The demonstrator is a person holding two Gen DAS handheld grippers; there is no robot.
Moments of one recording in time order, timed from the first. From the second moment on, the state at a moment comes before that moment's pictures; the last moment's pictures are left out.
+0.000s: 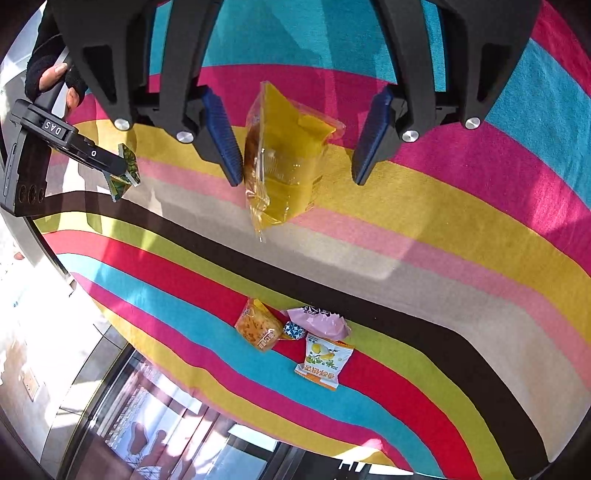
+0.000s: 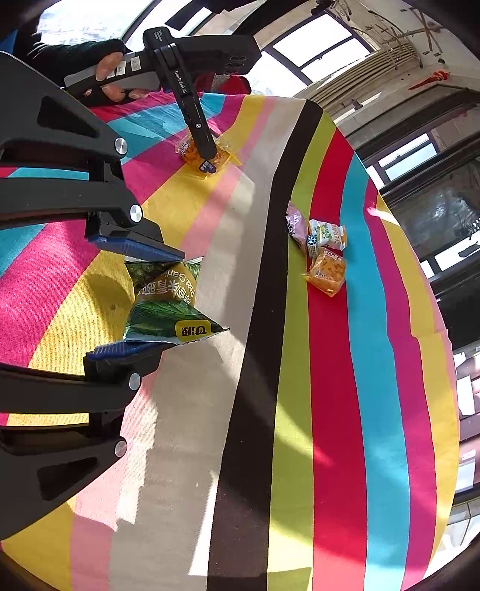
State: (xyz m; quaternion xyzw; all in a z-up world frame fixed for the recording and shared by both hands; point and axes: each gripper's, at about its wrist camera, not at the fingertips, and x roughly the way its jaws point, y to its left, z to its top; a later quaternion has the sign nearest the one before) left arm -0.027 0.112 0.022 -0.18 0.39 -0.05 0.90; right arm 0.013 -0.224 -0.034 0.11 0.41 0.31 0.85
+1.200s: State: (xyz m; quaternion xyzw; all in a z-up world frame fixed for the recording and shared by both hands) left arm -0.160 0.159 0.038 -0.16 0.35 -0.02 0.92; right arm -0.160 -0.088 -0.007 0.04 0.38 0.42 0.83
